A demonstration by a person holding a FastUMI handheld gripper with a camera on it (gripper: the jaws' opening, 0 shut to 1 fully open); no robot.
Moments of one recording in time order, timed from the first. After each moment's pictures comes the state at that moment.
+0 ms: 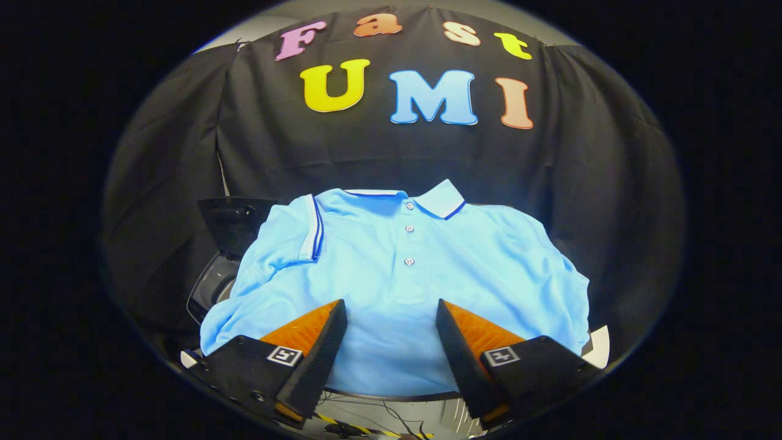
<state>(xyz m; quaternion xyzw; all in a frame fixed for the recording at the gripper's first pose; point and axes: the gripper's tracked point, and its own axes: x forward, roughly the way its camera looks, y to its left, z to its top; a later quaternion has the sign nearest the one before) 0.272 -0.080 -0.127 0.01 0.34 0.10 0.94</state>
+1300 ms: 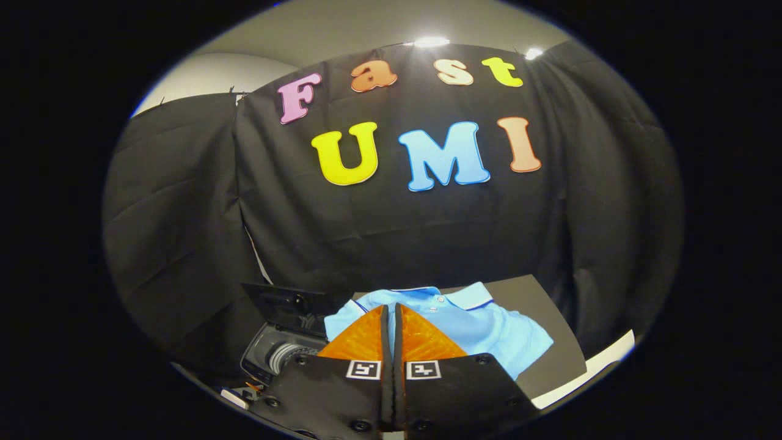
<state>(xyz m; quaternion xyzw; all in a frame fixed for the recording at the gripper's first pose) 0.316 -0.035 0.028 0.10 0.20 0.12 0.97</state>
